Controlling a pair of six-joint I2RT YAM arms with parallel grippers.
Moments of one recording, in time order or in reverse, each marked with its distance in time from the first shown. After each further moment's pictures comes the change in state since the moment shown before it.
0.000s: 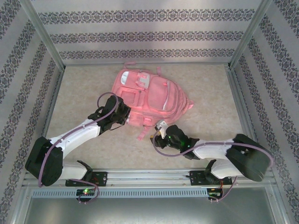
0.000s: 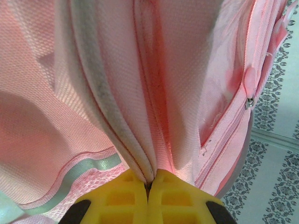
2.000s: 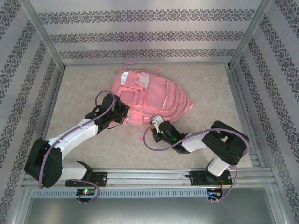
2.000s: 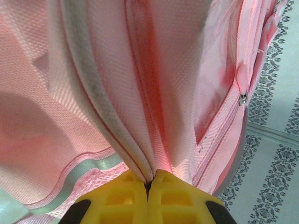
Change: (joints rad) left arm 0.073 -0.017 0.002 -0.008 0.084 0.041; right arm -0.047 0.246 0.113 0.089 0.146 -0.064
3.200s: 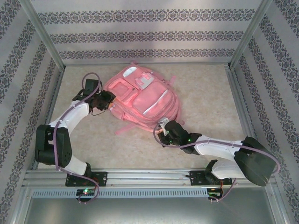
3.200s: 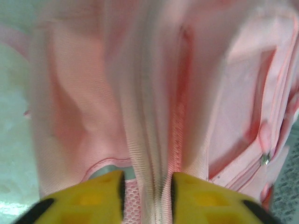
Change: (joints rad) left arm 0.364 0.205 0.242 -0.218 0.242 0.510; right arm 0.006 -0.343 0.021 -0.526 -0.132 0.132
